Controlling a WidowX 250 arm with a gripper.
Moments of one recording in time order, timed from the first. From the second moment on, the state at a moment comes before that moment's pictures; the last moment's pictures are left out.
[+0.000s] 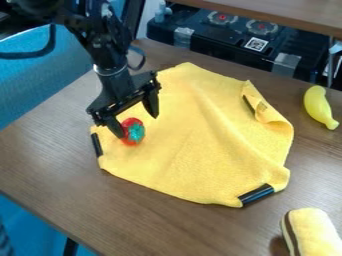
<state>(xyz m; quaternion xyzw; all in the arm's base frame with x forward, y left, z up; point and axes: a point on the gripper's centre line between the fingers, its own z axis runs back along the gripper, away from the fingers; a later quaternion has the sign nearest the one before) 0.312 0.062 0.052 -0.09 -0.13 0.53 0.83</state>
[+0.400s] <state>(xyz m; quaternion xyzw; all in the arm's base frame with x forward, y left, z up) 0.320 0.063 0.041 -0.09 -0.13 0.55 0.82</state>
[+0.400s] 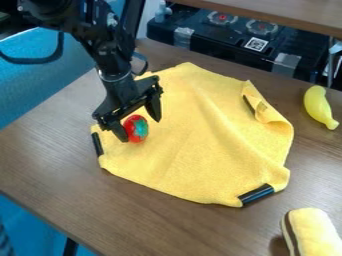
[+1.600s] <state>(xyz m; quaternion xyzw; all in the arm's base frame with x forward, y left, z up) 0.382 -0.073 0.082 -0.14 -0.14 0.24 0.95</state>
